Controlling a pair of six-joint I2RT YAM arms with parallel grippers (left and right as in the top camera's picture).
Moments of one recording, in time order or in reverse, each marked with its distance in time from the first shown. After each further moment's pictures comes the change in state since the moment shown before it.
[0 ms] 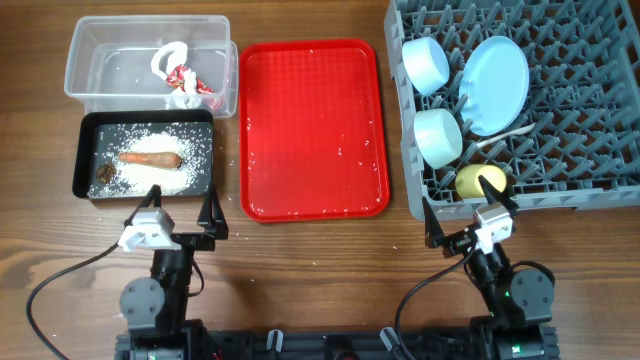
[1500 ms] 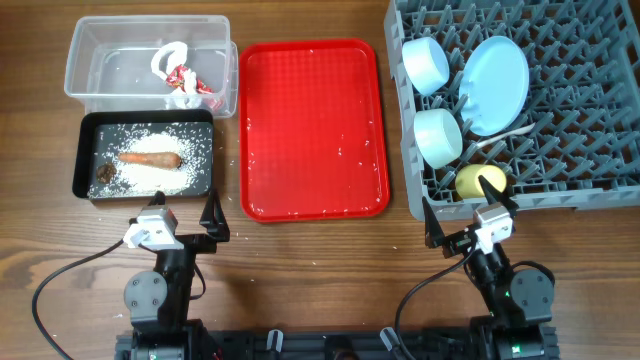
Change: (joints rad) left arm 0.000 0.000 -0.012 -0.075 -0.016 0.001; right arm 0.000 0.000 0.000 0.000 0.000 0.000
